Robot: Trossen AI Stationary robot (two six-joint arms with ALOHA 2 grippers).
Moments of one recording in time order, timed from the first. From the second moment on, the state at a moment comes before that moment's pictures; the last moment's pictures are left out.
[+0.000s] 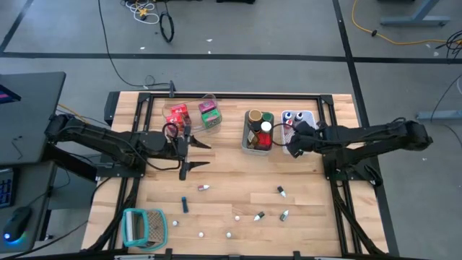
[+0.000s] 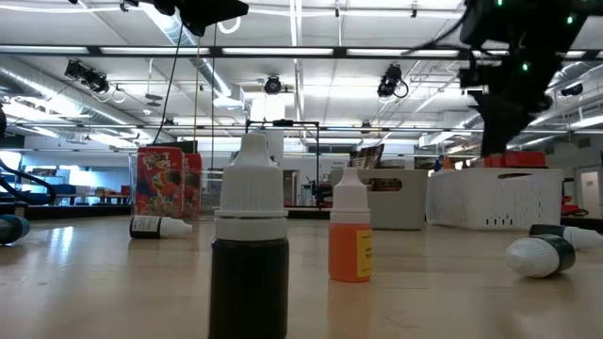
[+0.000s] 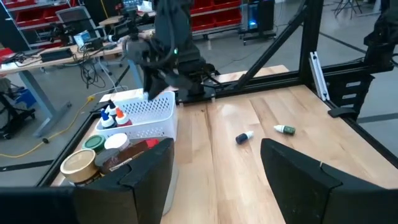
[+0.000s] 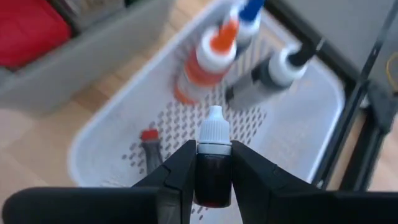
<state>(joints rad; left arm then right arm) -0.18 0.99 0.67 0.15 -0.19 0.12 -0.01 1.06 0.73 -1.02 0.61 0.74</state>
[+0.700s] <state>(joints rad) -0.18 0.99 0.67 0.18 -0.19 0.18 -0.12 1.06 0.67 -0.78 0.57 0.47</state>
